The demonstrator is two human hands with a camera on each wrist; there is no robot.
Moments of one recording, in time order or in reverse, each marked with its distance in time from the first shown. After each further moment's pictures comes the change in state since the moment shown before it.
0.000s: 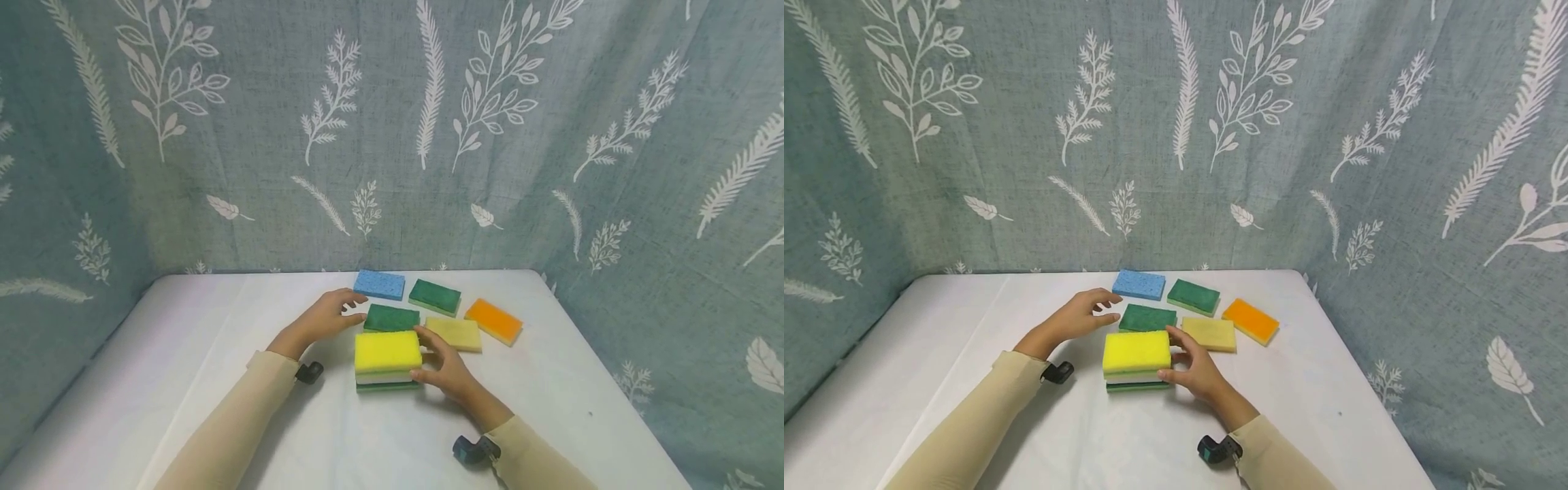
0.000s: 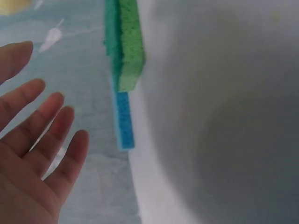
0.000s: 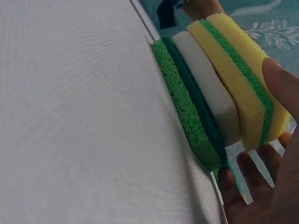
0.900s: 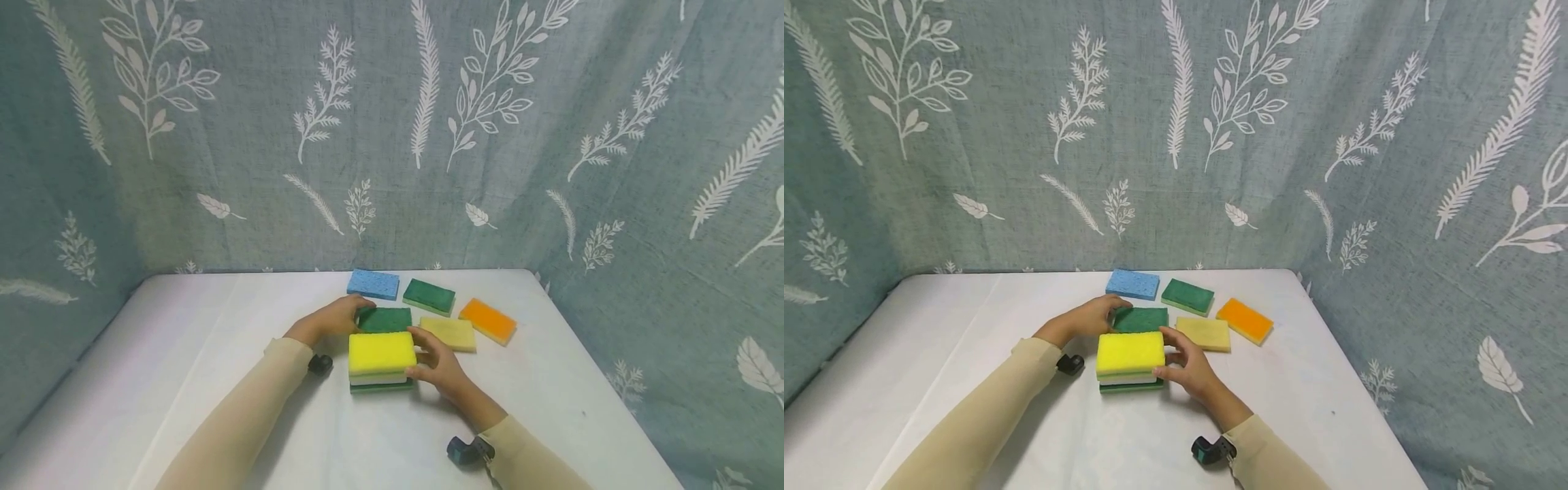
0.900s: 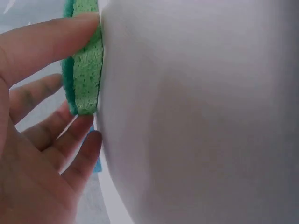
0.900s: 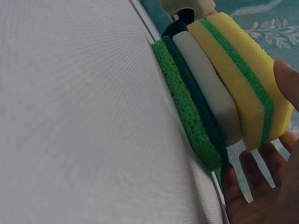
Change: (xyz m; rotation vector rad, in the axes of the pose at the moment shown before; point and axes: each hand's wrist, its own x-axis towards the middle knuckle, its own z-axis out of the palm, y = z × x) left_hand 0.041 -0.011 0.031 0.079 -0.228 -0.137; right_hand 0.003 0.007 -0.001 0.121 0.003 -0.045
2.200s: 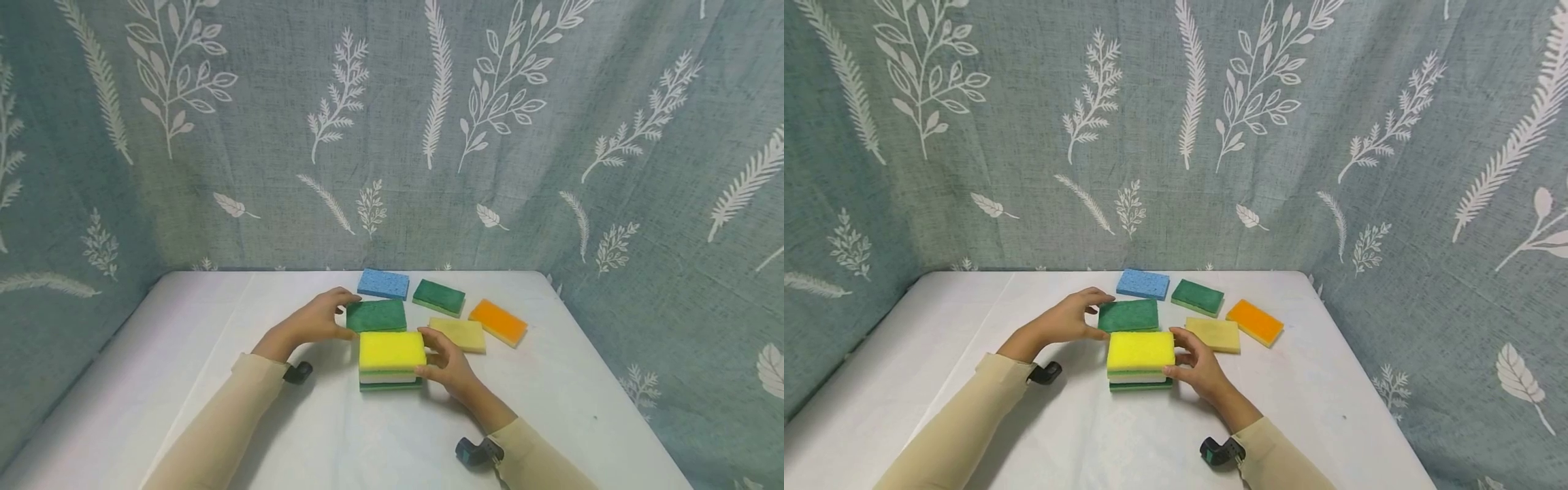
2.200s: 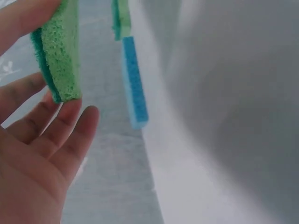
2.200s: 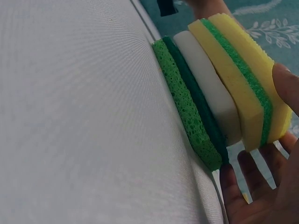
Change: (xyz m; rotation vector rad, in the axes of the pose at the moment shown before) left_hand -0.072 -0.001 -0.035 -0.102 0.165 0.130; right_hand 0.004 0.033 -0.004 0.014 0.020 -0.021
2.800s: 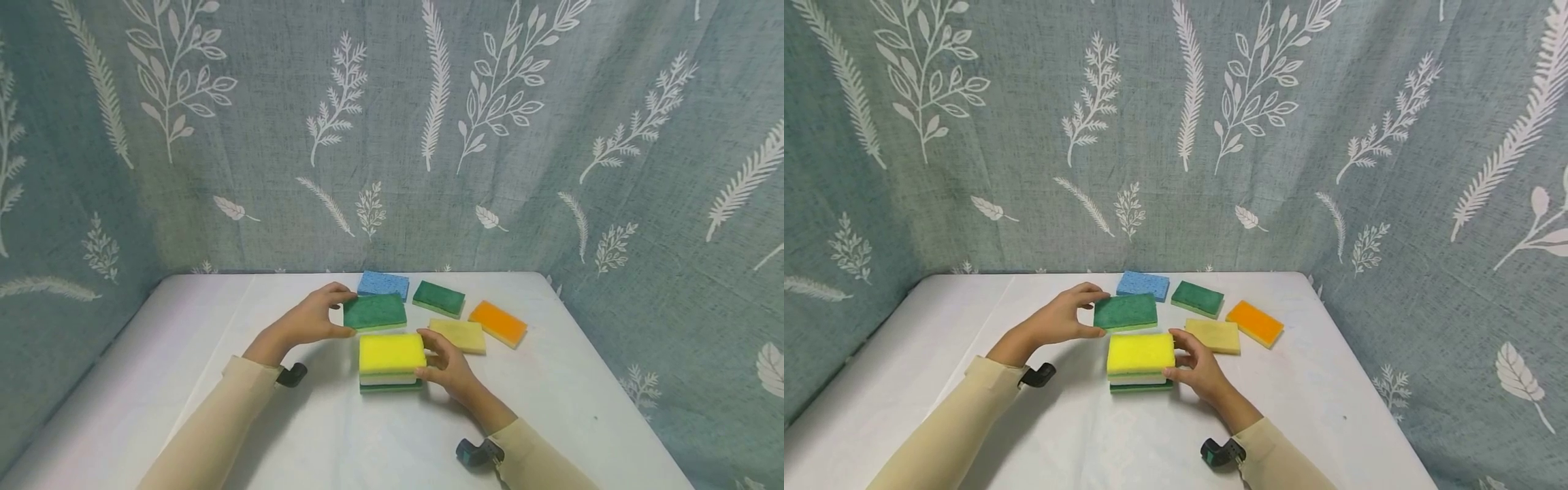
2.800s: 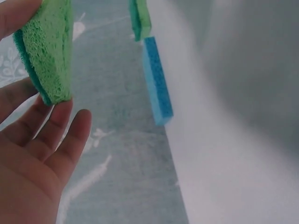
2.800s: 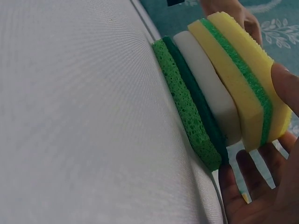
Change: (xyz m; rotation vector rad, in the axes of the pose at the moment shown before) left_hand -0.012 0.016 -0.014 0.065 0.071 0.034; right_hand 0.000 -0.002 0.000 0.015 -0.011 0.031
